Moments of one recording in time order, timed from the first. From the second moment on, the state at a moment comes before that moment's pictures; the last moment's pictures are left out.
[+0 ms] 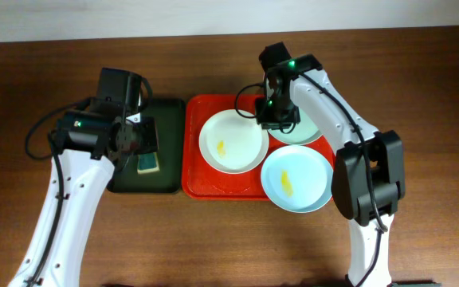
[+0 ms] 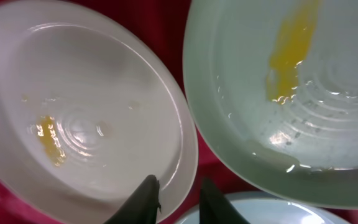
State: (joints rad) left arm -0.19 1.47 1.48 -1.18 -0.13 -0.26; right arm 0.33 2.20 1.86 -1.14 -0.15 0.29
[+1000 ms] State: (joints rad) left arm -0.19 1.56 1.48 -1.16 -0.13 -0.26; right arm 0.34 2.20 1.70 -1.00 -0.15 0.29
